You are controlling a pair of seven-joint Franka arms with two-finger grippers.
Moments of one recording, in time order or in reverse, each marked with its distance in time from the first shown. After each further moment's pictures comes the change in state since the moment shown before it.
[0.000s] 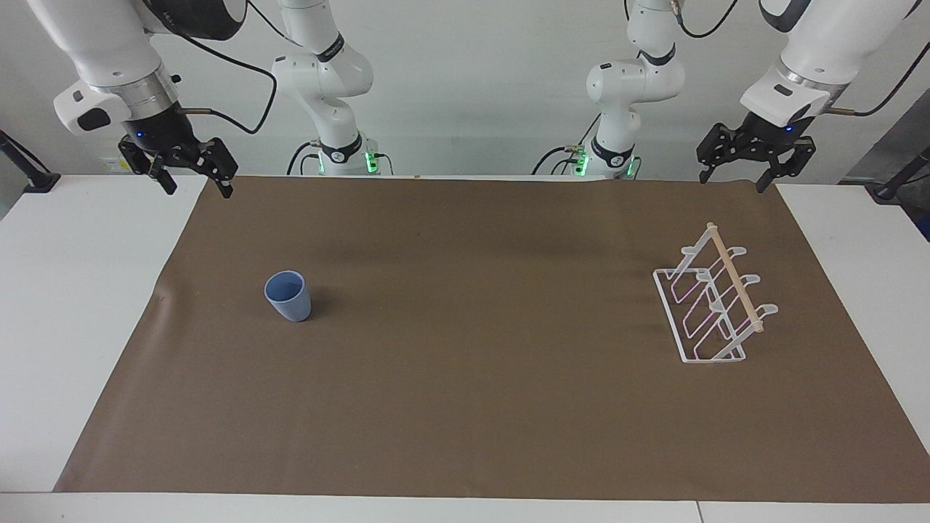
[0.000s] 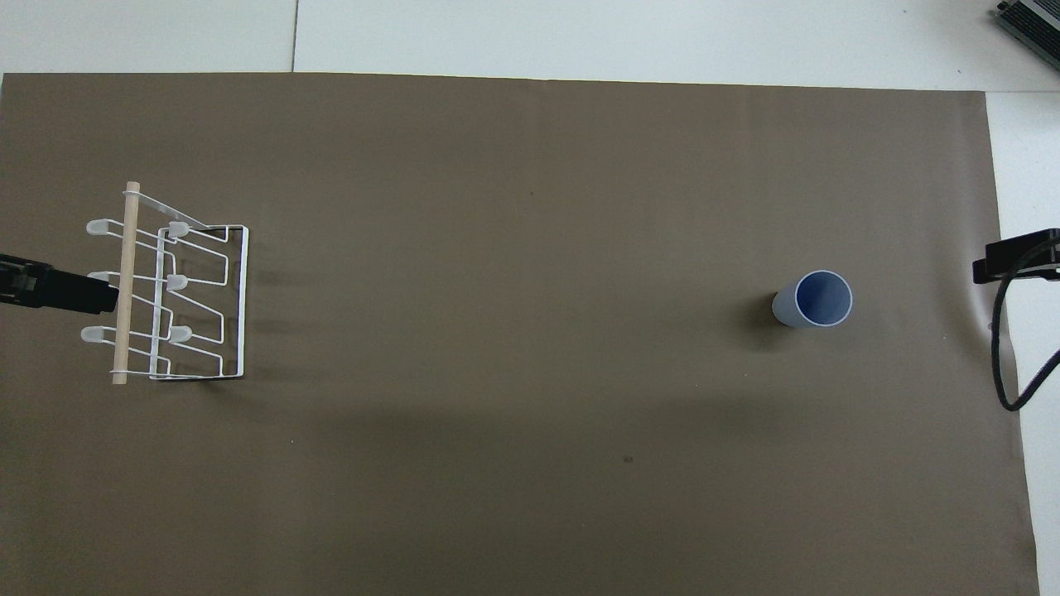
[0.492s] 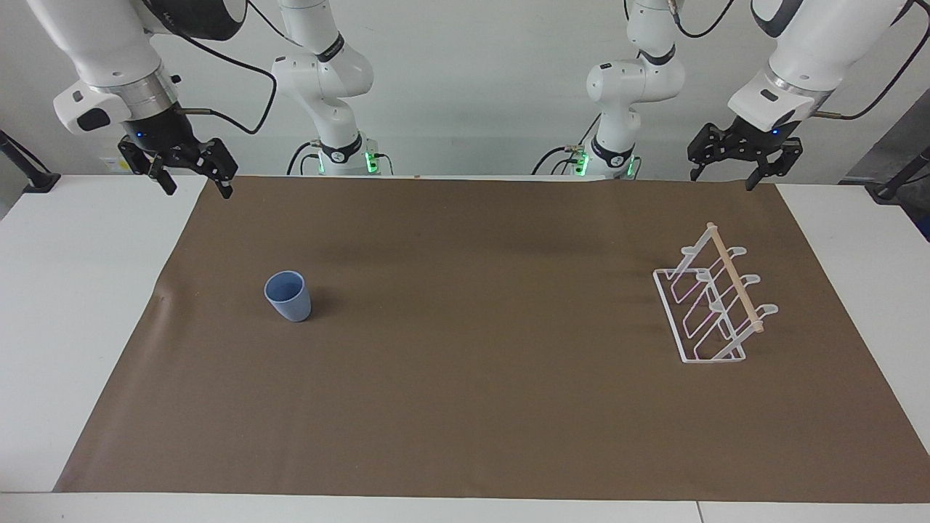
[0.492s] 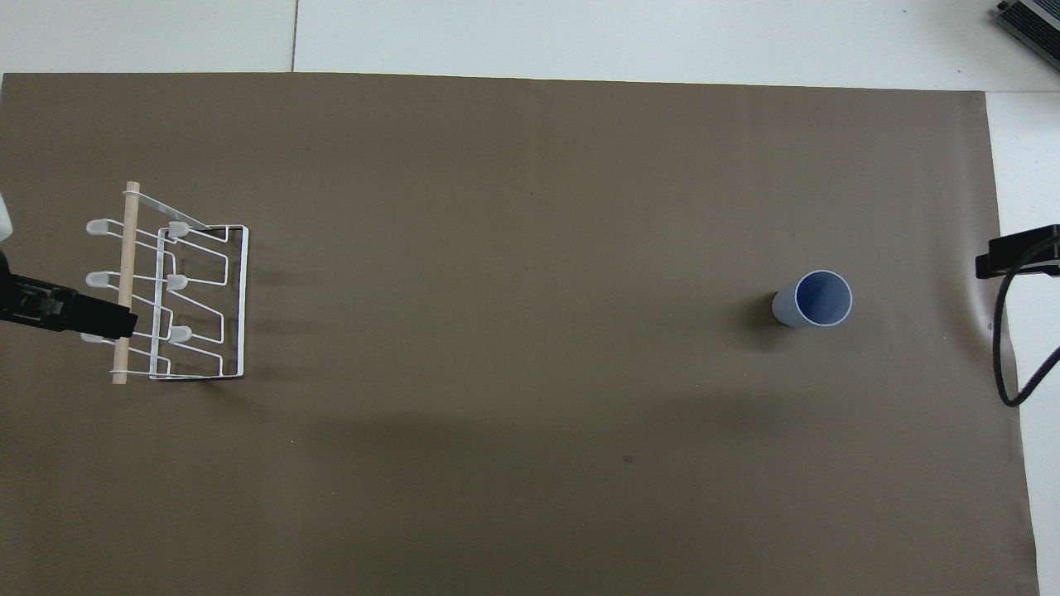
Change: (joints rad) left arm -0.006 -0.018 -0.011 -0.026 0.000 -0.028 0.004; right arm 0.000 0.000 0.000 -0.001 0.000 0.000 0.000
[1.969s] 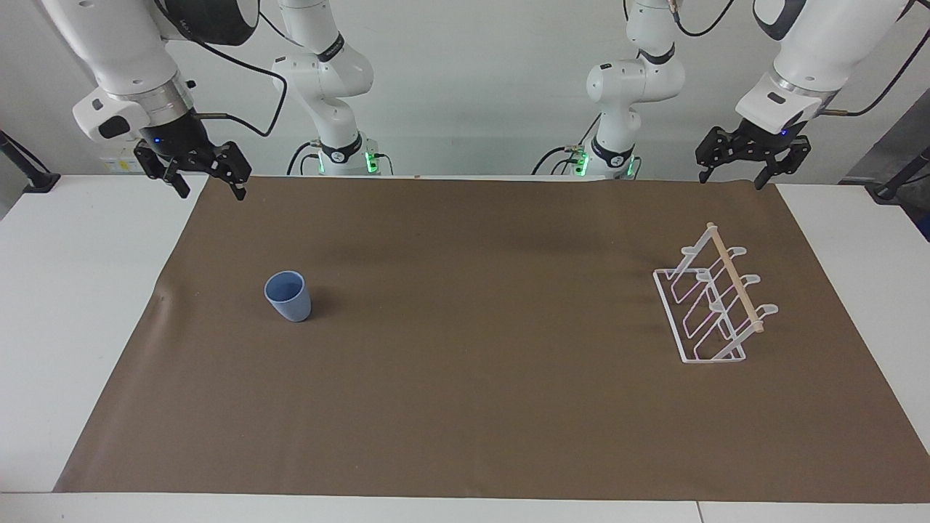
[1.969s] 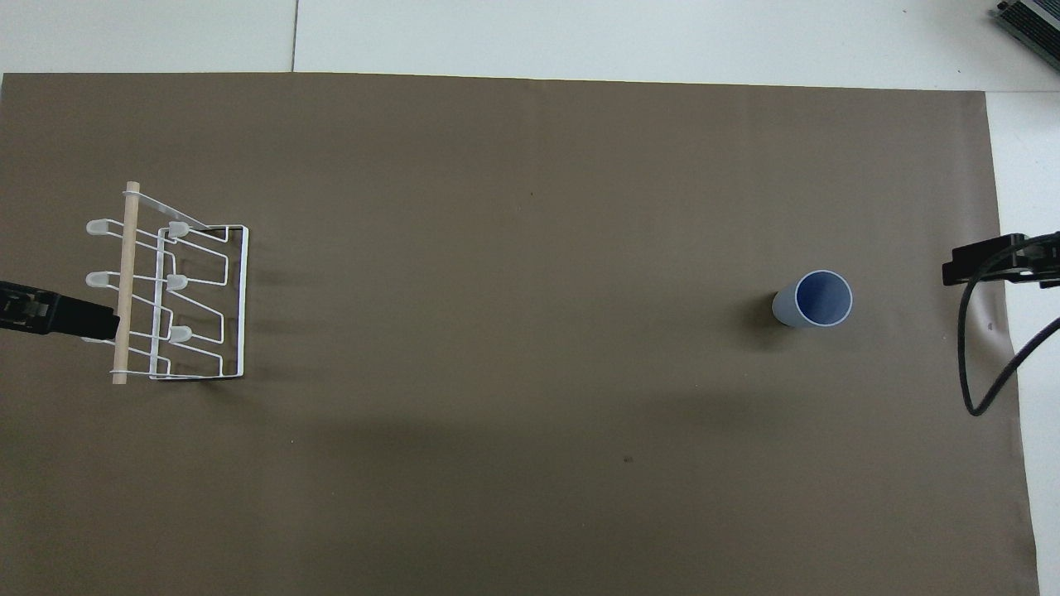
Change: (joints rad) left arm 0.012 -0.022 0.020 -0.055 0.034 0.030 -0.050; right arm 0.060 -0.058 0.013 -0.206 0.000 0.226 0.003
